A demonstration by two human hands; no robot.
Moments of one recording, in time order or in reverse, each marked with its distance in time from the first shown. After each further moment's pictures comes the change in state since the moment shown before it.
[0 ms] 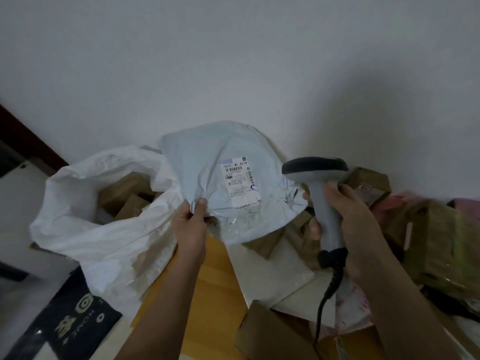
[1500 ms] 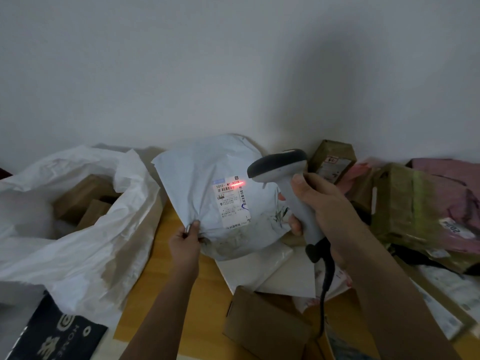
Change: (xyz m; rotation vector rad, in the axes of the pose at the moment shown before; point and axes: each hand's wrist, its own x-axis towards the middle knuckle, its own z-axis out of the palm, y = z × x) left_hand -0.011 -0.081 0.005 0.156 -0.120 -0.169; right_hand -0.004 0.008 -0.021 -0.192 0.008 0.046
